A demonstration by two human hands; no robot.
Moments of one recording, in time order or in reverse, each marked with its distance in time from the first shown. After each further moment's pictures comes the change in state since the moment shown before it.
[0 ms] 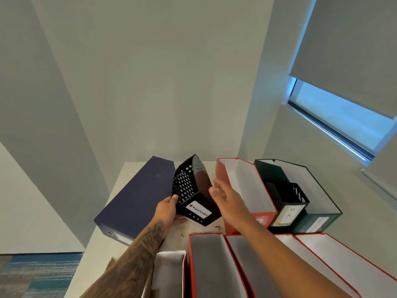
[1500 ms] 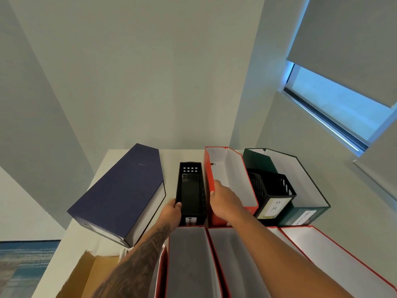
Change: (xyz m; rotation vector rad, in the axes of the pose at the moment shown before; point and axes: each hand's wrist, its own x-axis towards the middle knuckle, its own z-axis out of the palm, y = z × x) left_hand 0.035 -0.066 0.060 0.447 -0.014 0.054; right_hand 0.023 0.043 -0.018 -0.500 -0.054 0.166
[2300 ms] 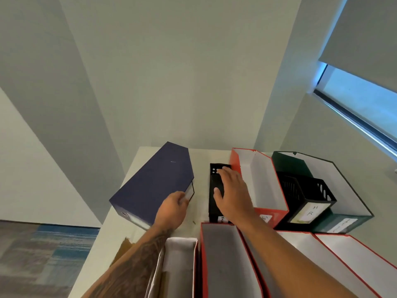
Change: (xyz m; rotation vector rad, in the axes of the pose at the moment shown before) left_hand -0.022 -0.019 -0.096 0.432 0.232 0.262; right_hand -0.007 -0.055 0.036 -0.025 0.332 -0.363
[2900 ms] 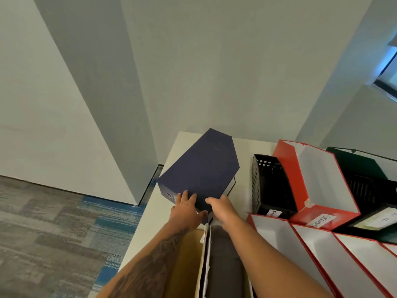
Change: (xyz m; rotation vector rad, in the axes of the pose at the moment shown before) left_hand -0.024 -0.107 -0.042 0.399 -0.137 -0.148; right_hand -0.018 -0.121 0.158 0.852 -0.464 0.799
